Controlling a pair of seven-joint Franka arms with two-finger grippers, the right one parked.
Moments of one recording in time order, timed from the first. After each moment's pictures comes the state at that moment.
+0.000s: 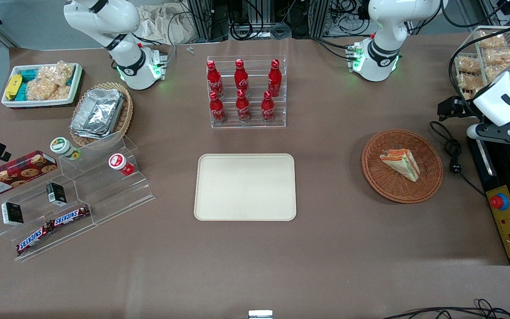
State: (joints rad) arm 0.07 -0.03 -0.13 -1.67 0.02 1.53 0.14
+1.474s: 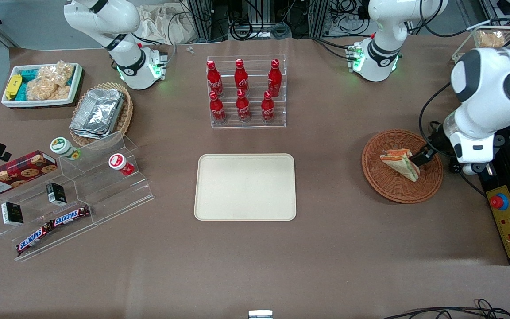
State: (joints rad) arm 0.07 -0.02 -0.13 -2.14 0.02 2.11 -0.94
